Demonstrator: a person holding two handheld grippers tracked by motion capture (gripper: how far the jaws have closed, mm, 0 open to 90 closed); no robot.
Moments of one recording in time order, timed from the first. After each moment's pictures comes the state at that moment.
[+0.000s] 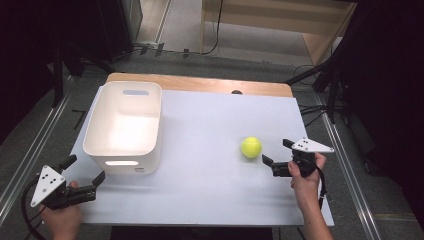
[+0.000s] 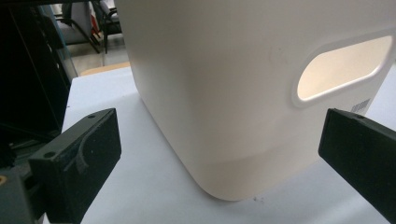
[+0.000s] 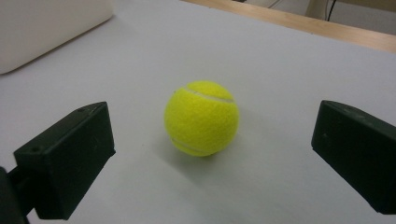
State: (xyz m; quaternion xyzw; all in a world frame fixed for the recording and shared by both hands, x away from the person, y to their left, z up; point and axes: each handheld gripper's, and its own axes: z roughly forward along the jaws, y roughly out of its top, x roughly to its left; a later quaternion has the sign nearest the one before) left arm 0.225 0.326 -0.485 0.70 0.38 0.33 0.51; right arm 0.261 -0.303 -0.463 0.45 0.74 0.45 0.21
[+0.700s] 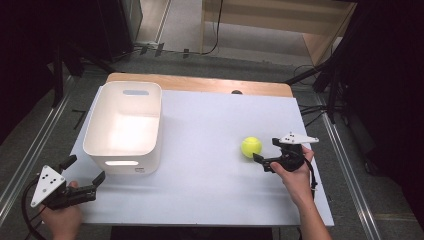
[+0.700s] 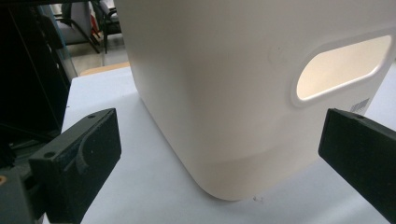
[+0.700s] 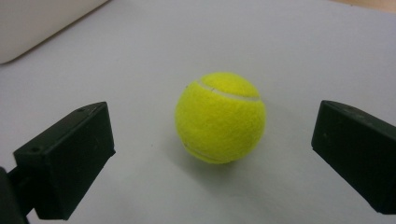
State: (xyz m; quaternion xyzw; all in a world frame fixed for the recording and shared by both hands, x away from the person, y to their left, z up) left arm 0.225 0.326 -0.486 0.70 0.38 0.33 0.51; right arm 0.286 -0.285 -0.473 0.45 0.77 0.43 0.16
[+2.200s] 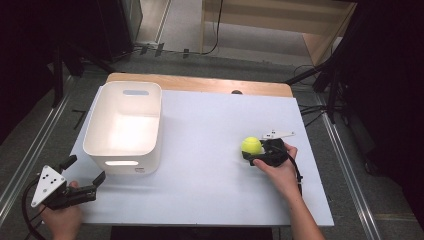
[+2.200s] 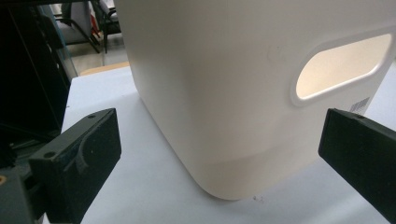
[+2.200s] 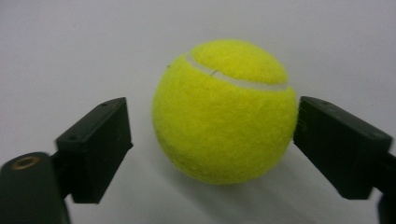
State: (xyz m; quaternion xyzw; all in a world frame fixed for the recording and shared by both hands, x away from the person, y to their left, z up) left arm 0.225 0.325 -0.486 0.70 0.38 0.33 0.51; right arm 0.316 -0.256 -0.500 0.48 0.79 0.35 0.15
